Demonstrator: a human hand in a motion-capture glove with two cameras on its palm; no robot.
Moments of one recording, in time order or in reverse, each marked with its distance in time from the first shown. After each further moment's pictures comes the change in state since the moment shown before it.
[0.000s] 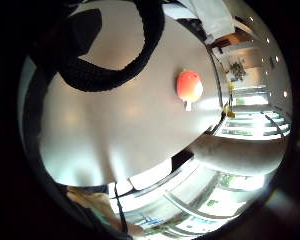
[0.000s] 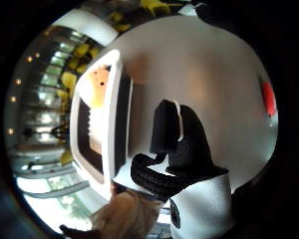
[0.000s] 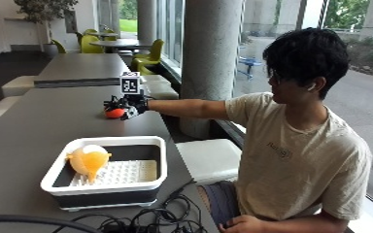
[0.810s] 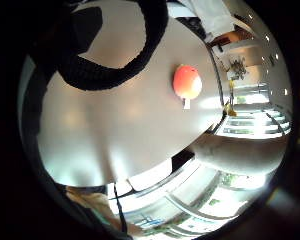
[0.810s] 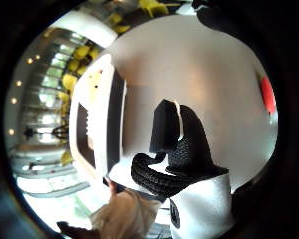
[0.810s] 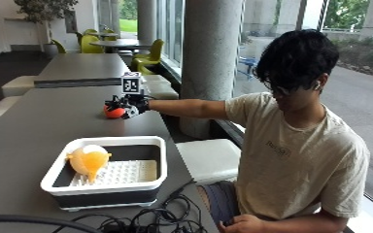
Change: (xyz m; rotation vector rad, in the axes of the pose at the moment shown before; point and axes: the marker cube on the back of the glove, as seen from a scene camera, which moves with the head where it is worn) arm 0.007 0.004 0.002 0.004 -0.081 -0.018
